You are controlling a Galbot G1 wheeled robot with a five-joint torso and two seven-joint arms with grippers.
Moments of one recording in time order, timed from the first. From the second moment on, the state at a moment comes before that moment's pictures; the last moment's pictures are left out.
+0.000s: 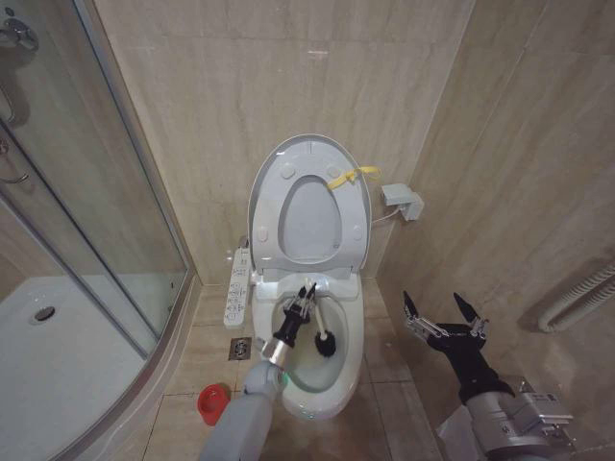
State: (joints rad) left arm 0.83 -1.58 -0.17 -0.98 -0.56 -0.64 0.59; right arm -1.76 1.38 0.69 2.50 0.31 -0.17 0.11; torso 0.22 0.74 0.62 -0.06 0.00
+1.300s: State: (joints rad) left arm 1.50 -1.20 -0.54 -2.12 -0.58 -0.50 0.44; right arm -1.76 1.38 0.69 2.50 0.31 -0.17 0.11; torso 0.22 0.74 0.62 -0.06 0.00
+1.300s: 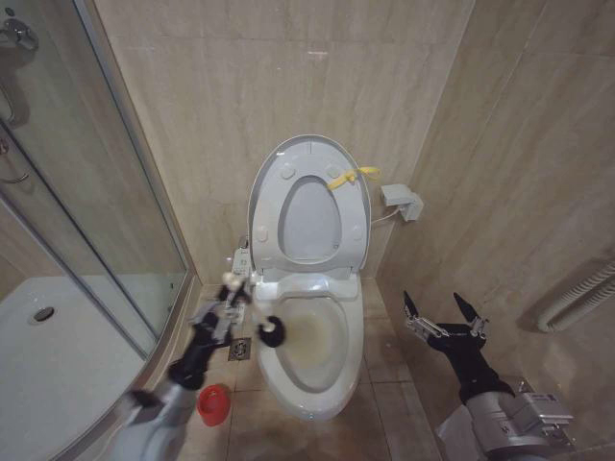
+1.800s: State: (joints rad) left arm 1.86 -1.40 -0.77 -2.42 -0.35 -0.46 0.18; right arm -1.76 1.38 0.69 2.50 0.31 -0.17 0.11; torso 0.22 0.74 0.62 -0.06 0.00
